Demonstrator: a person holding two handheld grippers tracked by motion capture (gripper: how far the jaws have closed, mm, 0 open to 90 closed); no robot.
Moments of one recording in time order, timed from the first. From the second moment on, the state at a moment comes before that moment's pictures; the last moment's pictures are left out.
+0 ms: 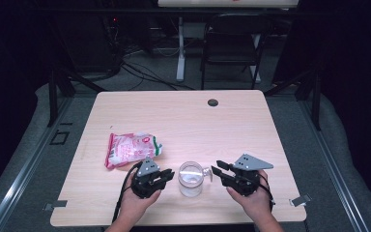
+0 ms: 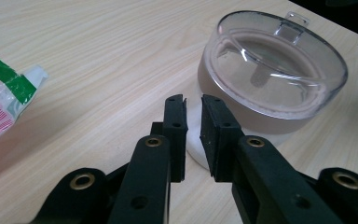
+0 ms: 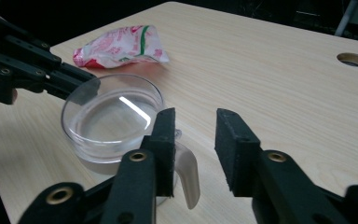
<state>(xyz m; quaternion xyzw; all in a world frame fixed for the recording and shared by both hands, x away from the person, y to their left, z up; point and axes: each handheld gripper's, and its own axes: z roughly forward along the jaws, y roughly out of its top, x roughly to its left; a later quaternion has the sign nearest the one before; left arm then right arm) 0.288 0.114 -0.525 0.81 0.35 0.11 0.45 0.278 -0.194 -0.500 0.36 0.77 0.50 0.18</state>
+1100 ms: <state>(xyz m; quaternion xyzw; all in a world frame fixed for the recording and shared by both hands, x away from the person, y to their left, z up) 0.279 0.104 -0.527 0.83 0.33 0.10 0.44 0.284 -0.174 -0.508 0.35 0.78 0.48 0.19</state>
